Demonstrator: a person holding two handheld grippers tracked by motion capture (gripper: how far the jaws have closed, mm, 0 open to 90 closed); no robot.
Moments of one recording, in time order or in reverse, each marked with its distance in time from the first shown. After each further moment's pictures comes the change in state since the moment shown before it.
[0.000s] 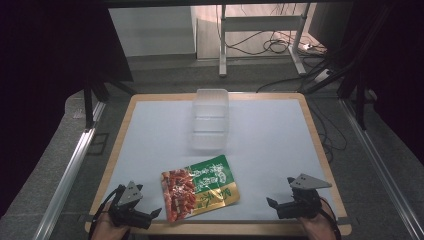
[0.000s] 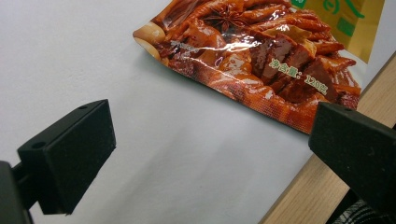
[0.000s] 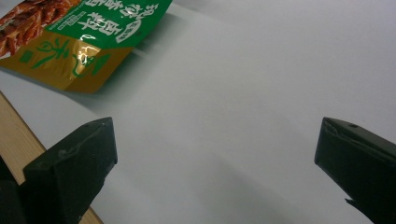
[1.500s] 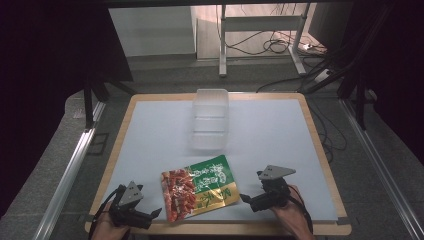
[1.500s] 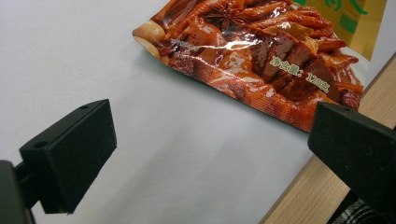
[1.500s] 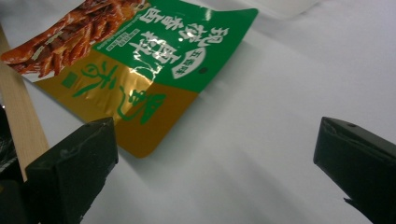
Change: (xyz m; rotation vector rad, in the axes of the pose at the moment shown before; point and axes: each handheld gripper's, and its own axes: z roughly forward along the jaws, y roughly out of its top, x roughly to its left) left arm -0.001 0.000 0.001 0.009 0.003 0.007; right arm 0.029 0.035 0.061 0.025 0.174 -0.087
